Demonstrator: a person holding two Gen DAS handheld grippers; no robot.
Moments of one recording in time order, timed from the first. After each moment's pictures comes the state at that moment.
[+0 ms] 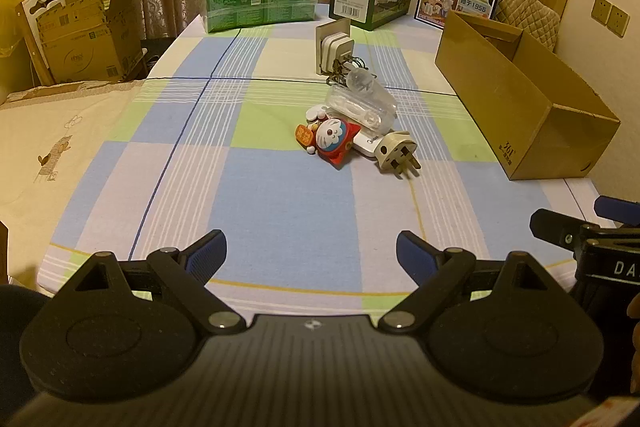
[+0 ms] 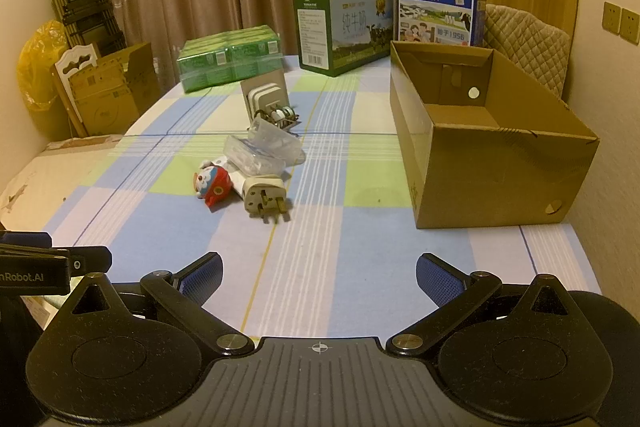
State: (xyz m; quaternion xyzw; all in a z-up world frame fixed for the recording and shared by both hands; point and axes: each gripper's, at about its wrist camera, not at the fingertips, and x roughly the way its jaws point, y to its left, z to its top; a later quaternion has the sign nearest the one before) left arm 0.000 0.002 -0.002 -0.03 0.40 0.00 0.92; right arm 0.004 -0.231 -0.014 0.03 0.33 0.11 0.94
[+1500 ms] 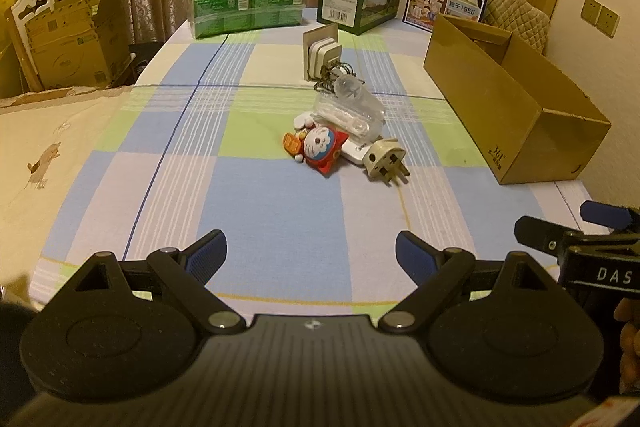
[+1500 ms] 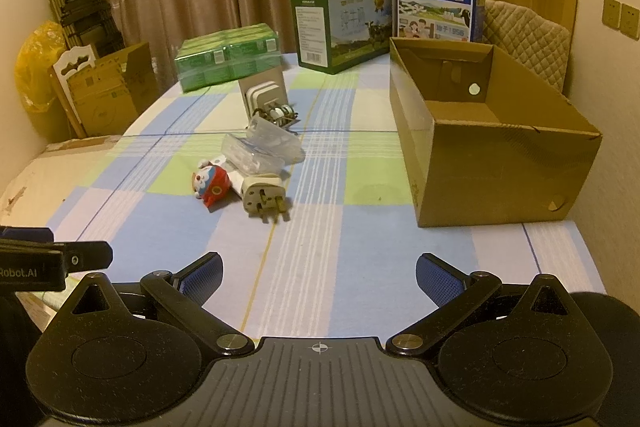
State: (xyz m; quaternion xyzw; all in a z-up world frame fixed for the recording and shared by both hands) left arm 0.010 -0.002 0.004 -0.03 0.39 -0.02 0.92; right arm 0.010 -0.228 -0.019 0.03 0.33 0.11 0.94
